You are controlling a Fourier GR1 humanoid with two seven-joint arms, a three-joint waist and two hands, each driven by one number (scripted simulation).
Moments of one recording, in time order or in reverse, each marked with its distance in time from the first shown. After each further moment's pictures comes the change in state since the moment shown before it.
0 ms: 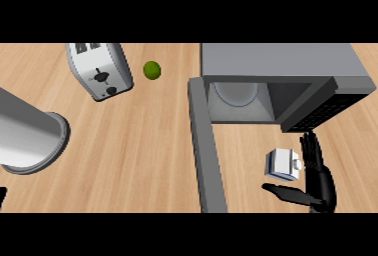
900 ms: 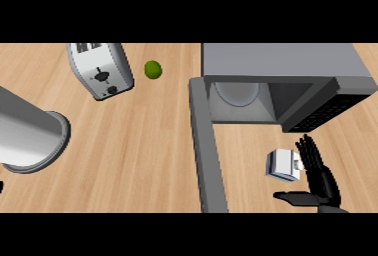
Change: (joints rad) left arm -0.048 0.009 0.039 0.012 0.020 0.000 0.028; right arm -0.180 -0.112 -0.052 0.468 0.000 0.261 -0.190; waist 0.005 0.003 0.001
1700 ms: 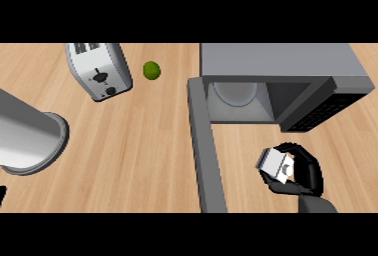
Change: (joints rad) left arm 0.036 -0.008 -0.009 0.009 0.015 -0.017 -0.020; right arm -0.009 0.107 0.007 -0.146 -0.012 -0.135 -0.085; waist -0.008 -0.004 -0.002
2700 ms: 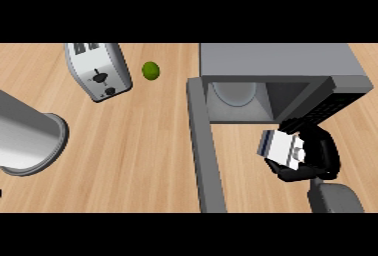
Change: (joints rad) left arm 0.008 0.000 0.062 0.039 0.069 -0.054 -0.013; right arm 0.036 -0.042 0.096 -0.507 -0.069 0.099 0.374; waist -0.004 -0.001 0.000
